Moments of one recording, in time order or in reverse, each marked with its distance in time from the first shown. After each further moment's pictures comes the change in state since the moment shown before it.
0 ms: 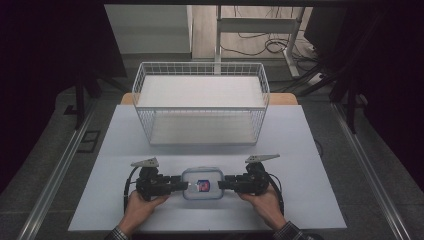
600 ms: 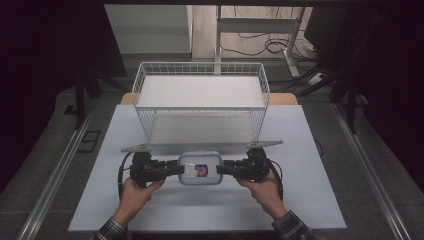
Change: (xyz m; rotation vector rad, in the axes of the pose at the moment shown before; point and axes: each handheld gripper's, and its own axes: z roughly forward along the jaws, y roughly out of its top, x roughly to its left) left arm -0.010 0.045 -0.025 -0.077 0.013 0.027; right arm 0.014 0.044 -0.012 -0.080 0.004 -0.045
